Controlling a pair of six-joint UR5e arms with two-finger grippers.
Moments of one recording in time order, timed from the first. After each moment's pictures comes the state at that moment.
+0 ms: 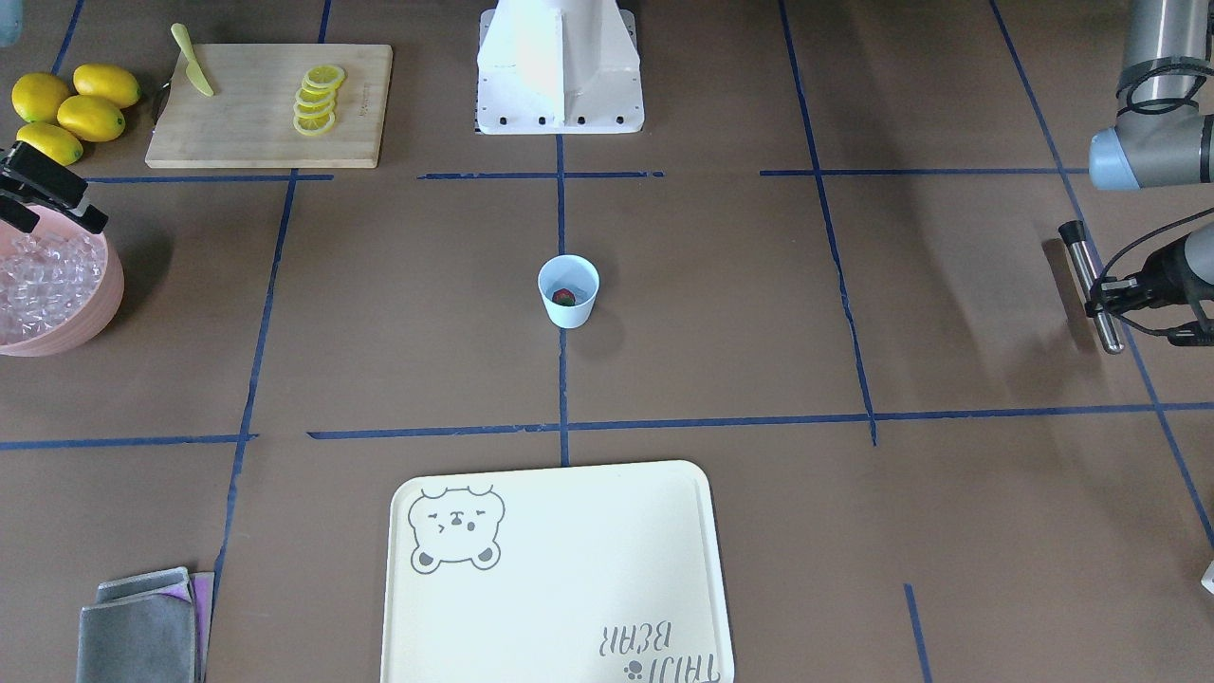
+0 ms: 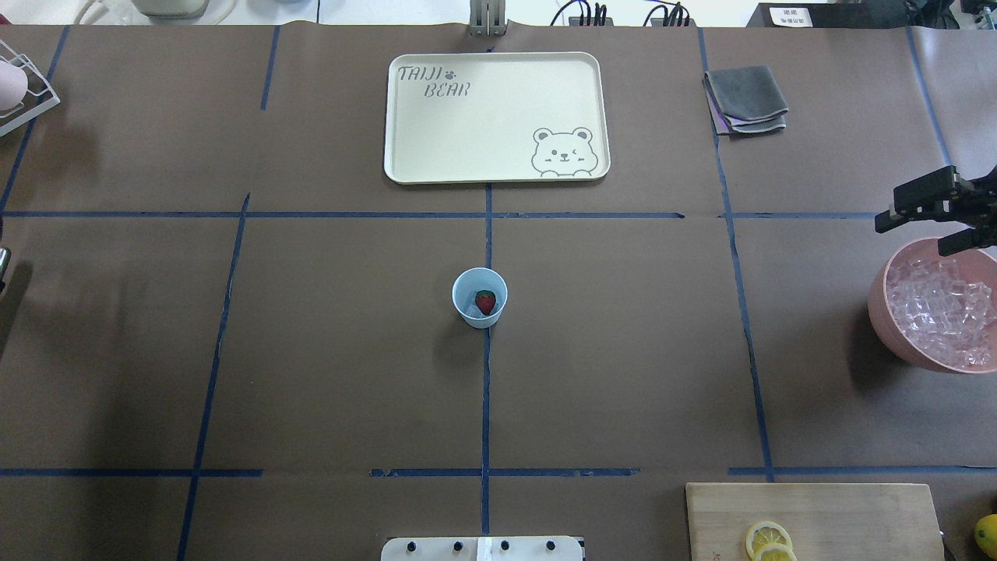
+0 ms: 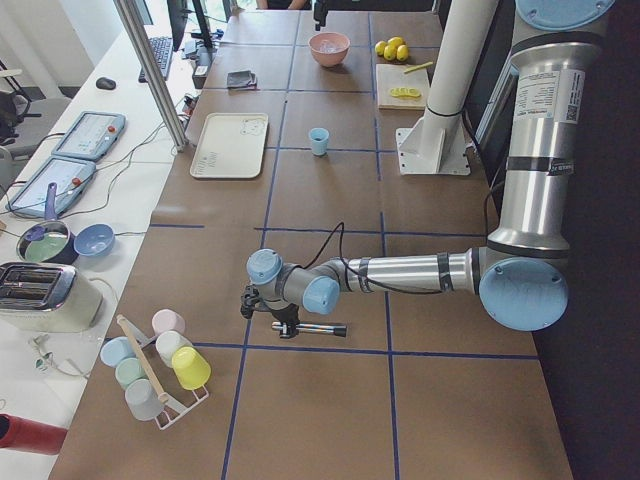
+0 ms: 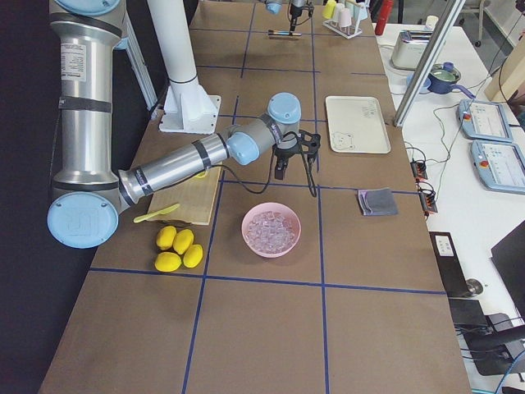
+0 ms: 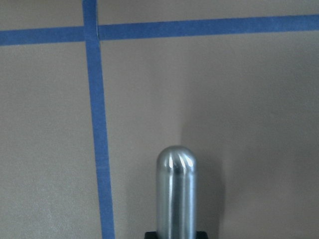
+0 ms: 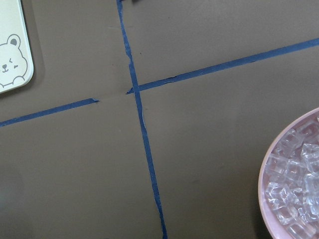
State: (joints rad) left arm -1.18 -1.61 -1.37 -1.92 -2.32 -0.37; right arm 1.18 -1.63 2.05 -1.36 2.44 0.94
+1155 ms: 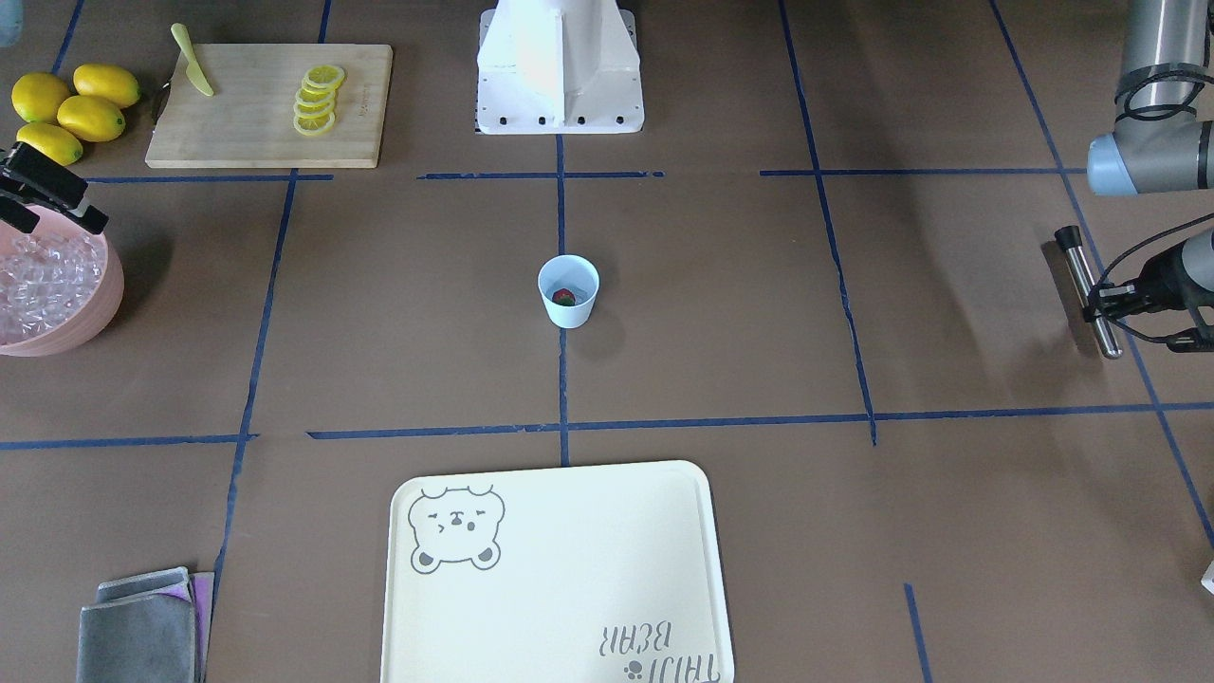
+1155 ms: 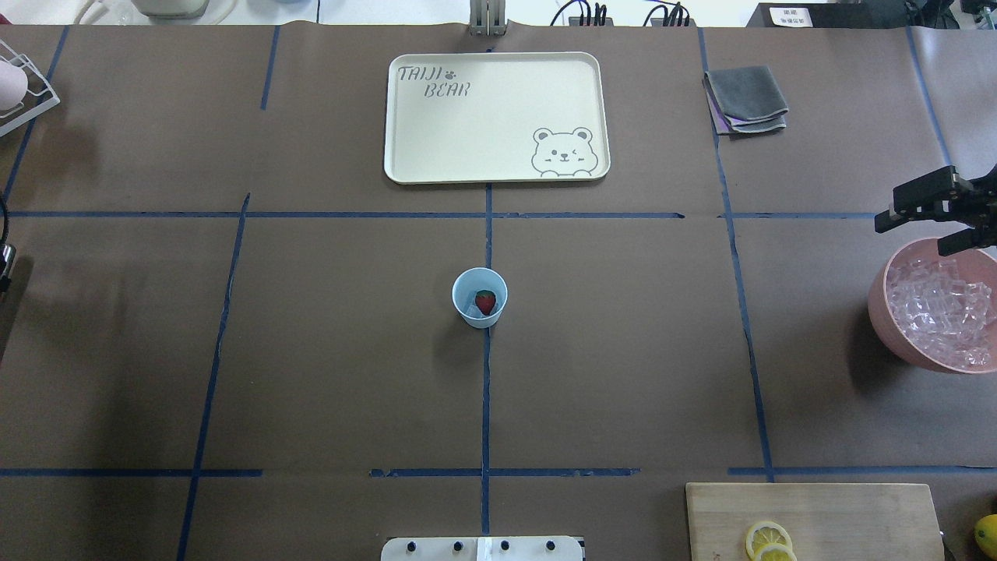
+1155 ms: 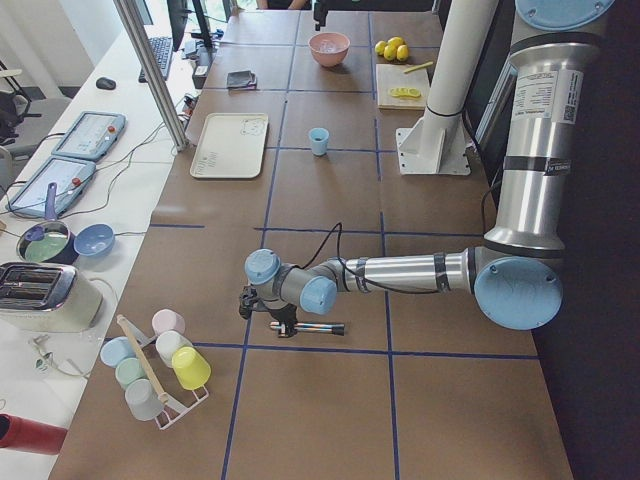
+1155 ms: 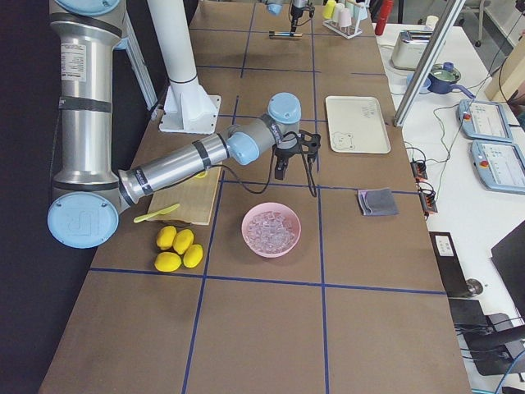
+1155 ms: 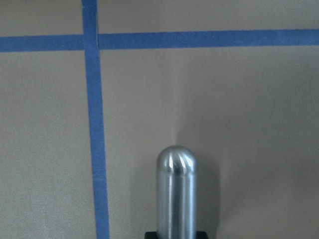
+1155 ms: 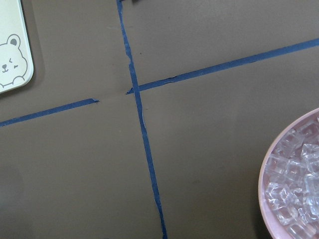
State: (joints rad) left arm -1.18 -1.62 -1.35 -1.93 -2.32 -0.39; right arm 1.18 -1.63 2.05 -1.36 2.43 0.94
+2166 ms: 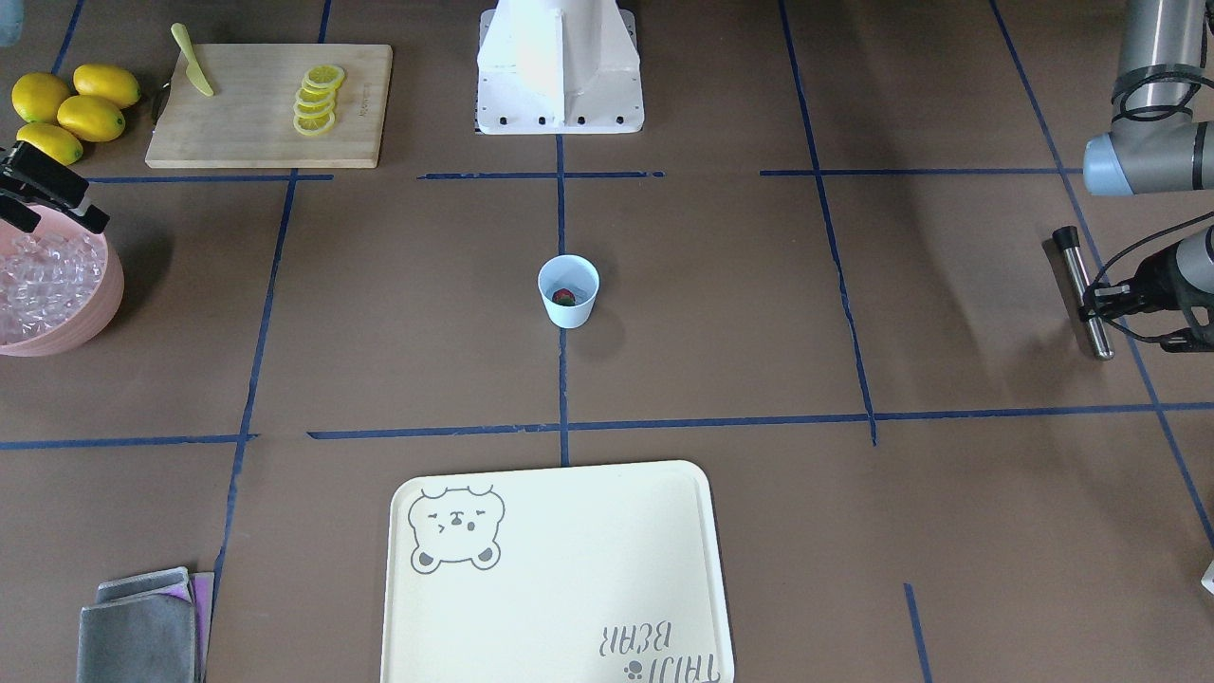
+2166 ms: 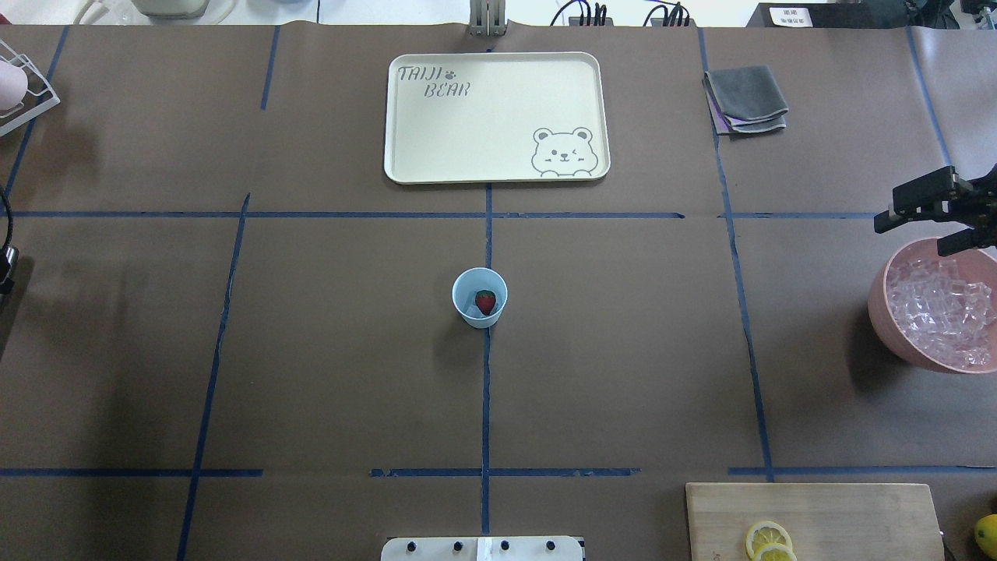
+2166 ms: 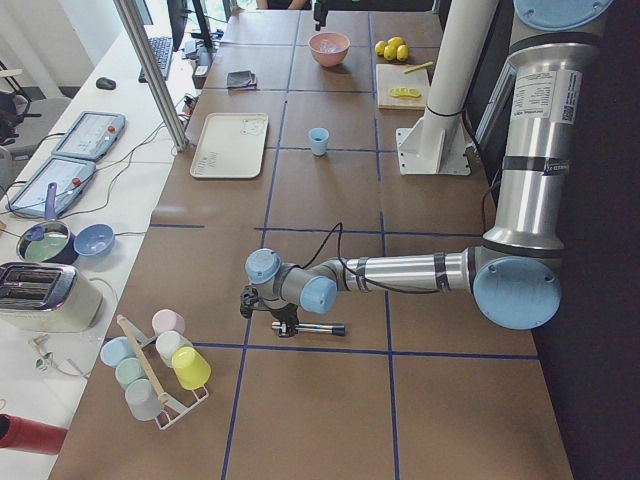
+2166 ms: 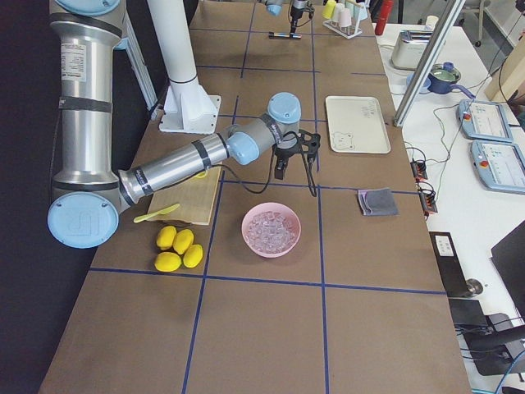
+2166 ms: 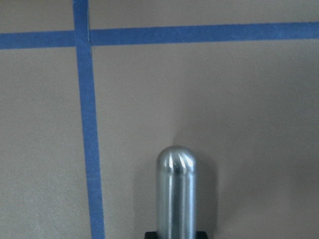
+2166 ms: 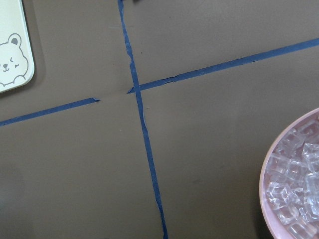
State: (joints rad) left arm -1.17 -1.62 -1.35 -1.93 -2.32 -0.39; right arm 1.18 -1.63 2.05 -1.36 2.44 0.94
